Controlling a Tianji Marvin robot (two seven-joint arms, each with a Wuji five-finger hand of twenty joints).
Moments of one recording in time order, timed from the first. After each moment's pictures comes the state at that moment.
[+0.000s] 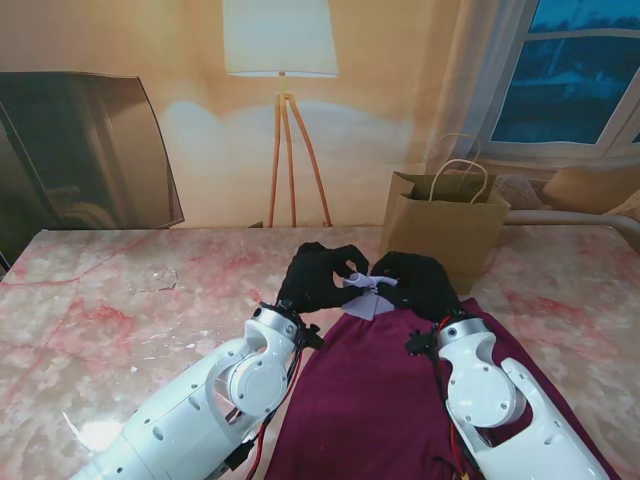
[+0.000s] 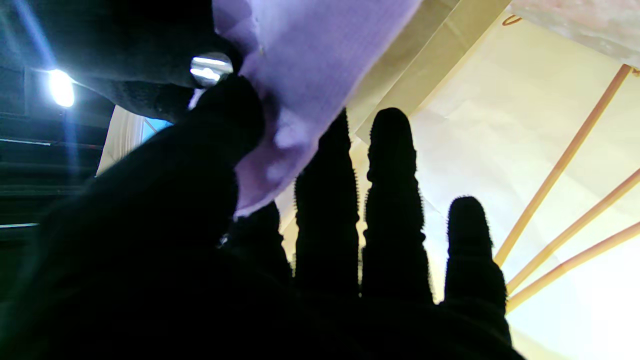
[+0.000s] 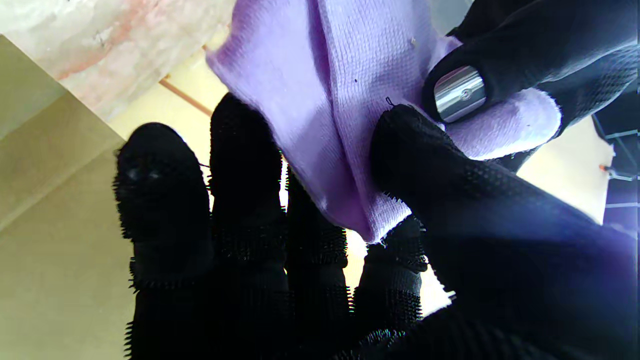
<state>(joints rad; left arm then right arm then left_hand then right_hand) 1.21 -1.29 -0.75 -1.41 0.51 -0.09 0.46 -1.55 -1.16 1.27 -1.65 -0.38 -0.14 -0.21 0.72 -0.68 0.76 -0.16 0.62 -0.29 1.04 0.80 1.29 -0.04 0.27 0.74 0.87 0.07 0.57 0.62 0.05 0.24 0.75 0.49 0.63 -0.83 1.11 -0.25 0.88 -0.31 0.93 0.38 1.18 -0.01 0.67 0.48 1.26 0.09 0.70 0.67 1.02 0.16 1.33 0.33</state>
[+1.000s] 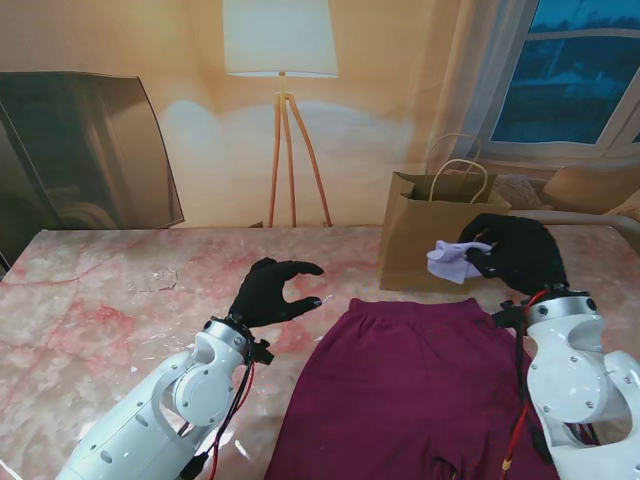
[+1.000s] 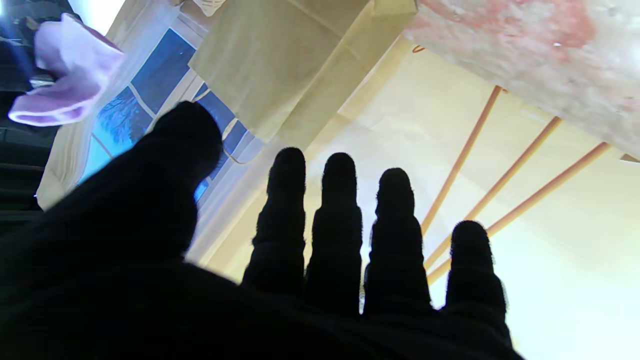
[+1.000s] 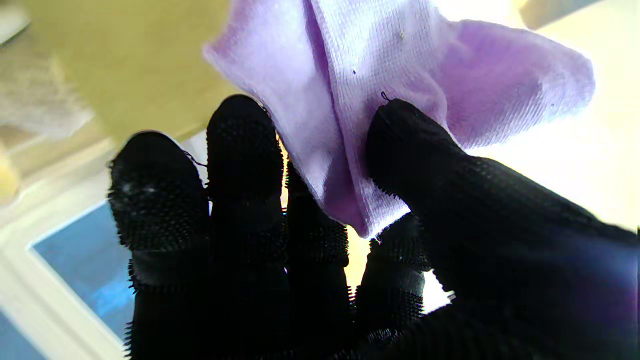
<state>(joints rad) 1.37 -1.20 -0.97 -1.47 0.54 -0.17 0.30 -1.69 -1.15 1.63 -1.92 -0.66 -0.04 -0.13 0.52 -0.57 0.80 -0.16 0.56 0.00 0.42 0.34 0.70 0.03 0.22 0.31 0.53 0.08 0.23 0.39 -0.01 0.24 0.47 0.43 0.64 -0.87 1.13 -0.25 0.91 -0.33 0.93 0.39 1.22 -0.01 0.64 0.50 1.27 0.09 0.80 0.69 1.03 0.16 1.39 0.34</state>
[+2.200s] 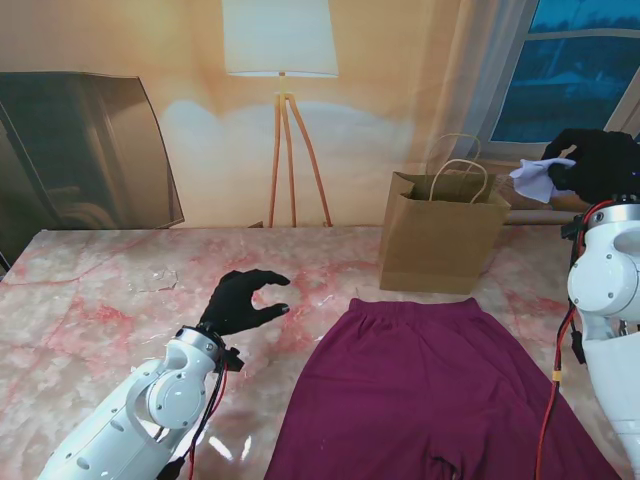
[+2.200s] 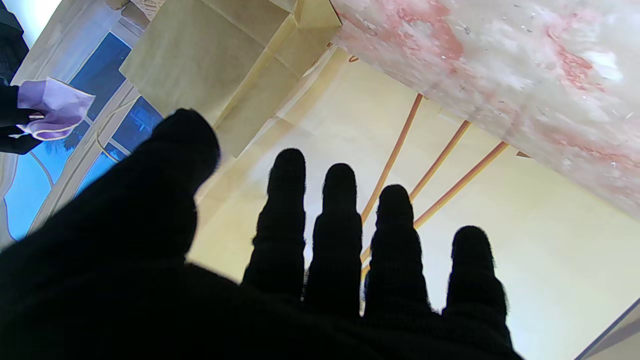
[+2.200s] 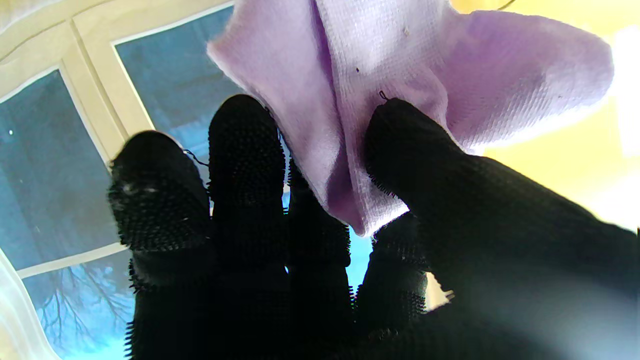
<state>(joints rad) 1.42 -1.17 -1.07 -1.42 0.54 -0.17 0.25 -1.29 -1.10 1.66 -1.61 -0.87 0.09 -0.17 0.51 -0.51 0.74 -0.16 0.56 0.00 0.40 0.33 0.63 0.03 0.20 0.28 0.42 0.08 0.20 0.36 -0.02 0.24 0.44 0.40 0.65 -0.87 1.12 -0.25 0.92 -0.36 0.94 0.35 1.23 -0.03 0.62 0.49 1.27 0.08 0.80 0.69 1.04 0.16 1.39 0.34</state>
